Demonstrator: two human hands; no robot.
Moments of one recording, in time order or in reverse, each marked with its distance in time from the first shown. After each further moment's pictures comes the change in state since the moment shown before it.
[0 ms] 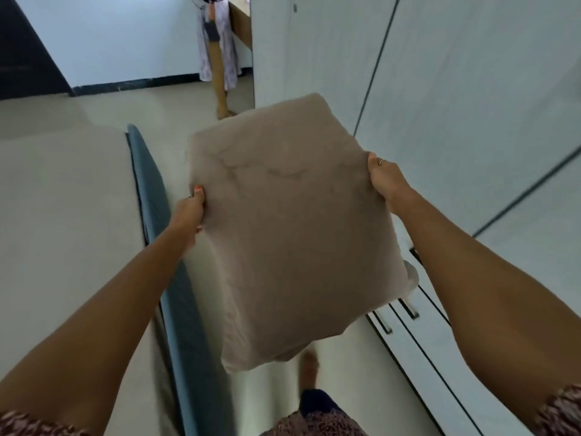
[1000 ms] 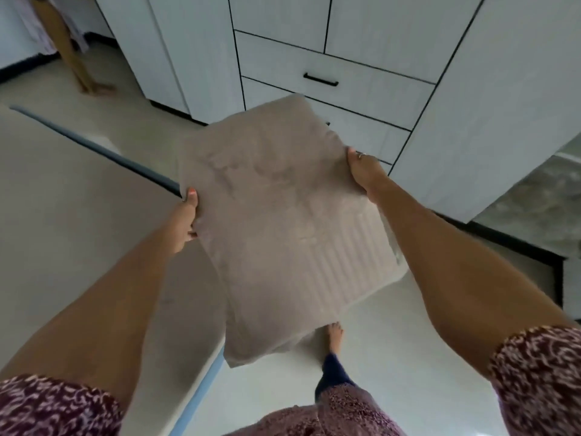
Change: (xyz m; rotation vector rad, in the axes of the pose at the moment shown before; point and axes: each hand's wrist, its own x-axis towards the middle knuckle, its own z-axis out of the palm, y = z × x) left_hand -0.295 -0.260 -0.363 0.317 -0.593 -0.079; right_hand -0.681 0.146 0.148 0.045 0.424 0.356
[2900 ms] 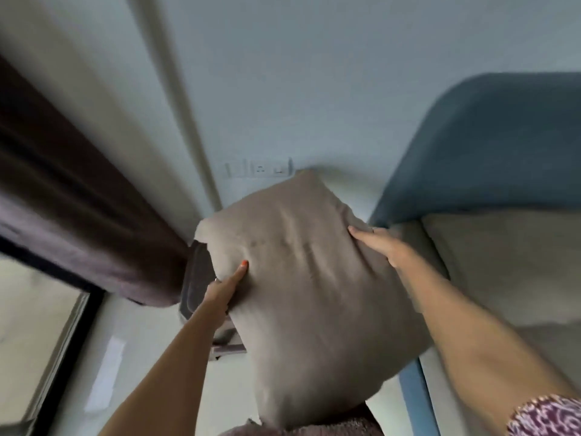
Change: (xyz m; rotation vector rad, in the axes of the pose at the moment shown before) left_hand -1.003 -0.930 -0.515 -1.771 1.890 -0.556; right_hand -1.497 0.125 0.607 -1.119 -2.013 -1.240
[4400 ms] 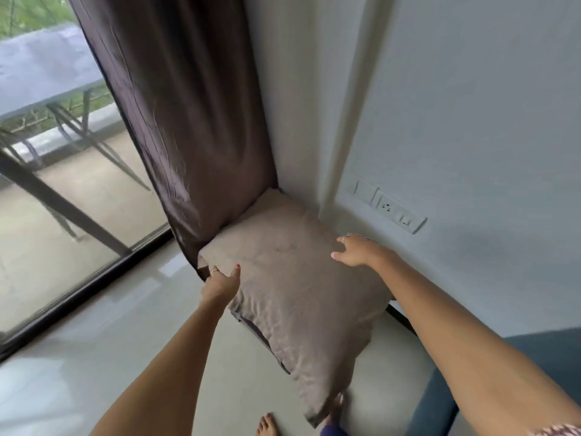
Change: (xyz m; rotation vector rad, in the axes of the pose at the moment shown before) left_hand 0.029 -0.014 -0.041 0.066 0.647 -0.179; right_hand 0.102 -0.178 0.178 -1.417 -0.573 -0.743
